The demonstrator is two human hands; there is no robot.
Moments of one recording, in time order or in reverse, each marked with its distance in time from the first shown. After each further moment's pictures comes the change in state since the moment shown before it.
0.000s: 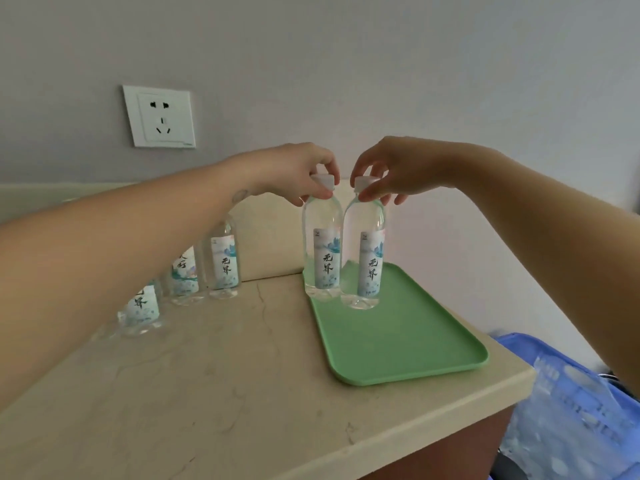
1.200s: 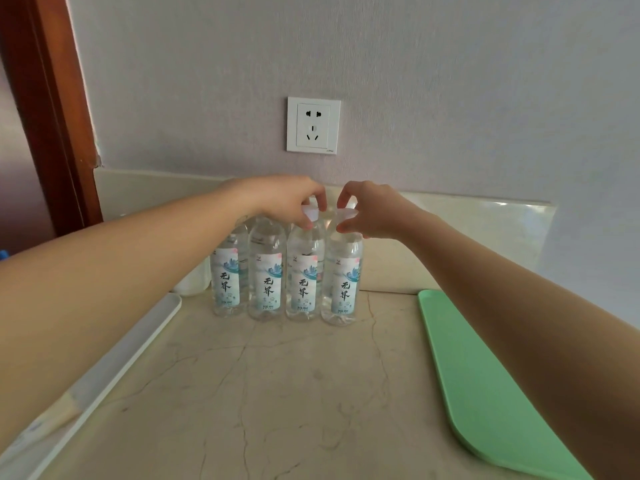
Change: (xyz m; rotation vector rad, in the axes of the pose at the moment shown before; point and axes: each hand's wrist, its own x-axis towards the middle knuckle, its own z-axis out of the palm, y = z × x) left_hand -0.097 -0.128 -0.050 0.339 -0.017 -0.411; right_hand 0.116 -0.128 0.121 0.078 0.076 -0.286
